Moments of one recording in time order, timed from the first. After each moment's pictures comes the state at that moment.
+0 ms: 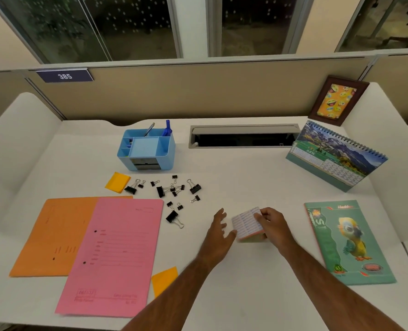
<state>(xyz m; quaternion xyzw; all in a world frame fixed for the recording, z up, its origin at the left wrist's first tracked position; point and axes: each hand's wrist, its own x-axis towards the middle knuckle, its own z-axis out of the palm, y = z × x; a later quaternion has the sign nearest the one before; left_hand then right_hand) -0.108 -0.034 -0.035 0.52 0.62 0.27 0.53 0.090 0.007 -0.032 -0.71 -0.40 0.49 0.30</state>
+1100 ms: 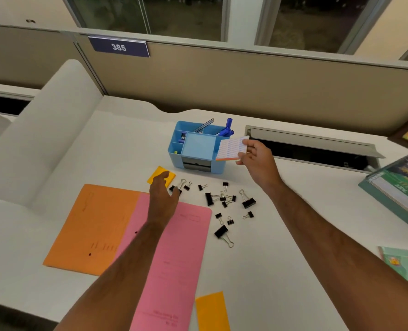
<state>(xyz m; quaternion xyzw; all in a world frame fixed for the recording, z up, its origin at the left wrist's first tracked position) -0.417 0.094 -0.045 0.47 0.77 0.35 0.26 -0.157 0.215 0.049 -0.57 -0.55 0.49 0.38</state>
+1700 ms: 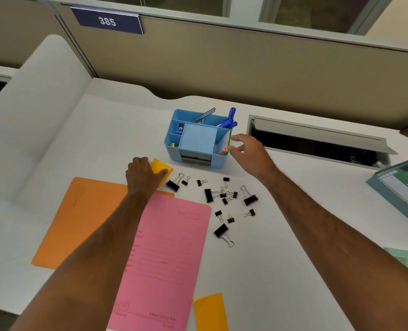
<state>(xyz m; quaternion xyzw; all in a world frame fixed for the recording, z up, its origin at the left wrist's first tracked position) -0.479 0.158 -0.052 0.48 0.86 0.08 0.16 -0.179 0.242 0.040 -0.60 -0.68 0.37 0.20</state>
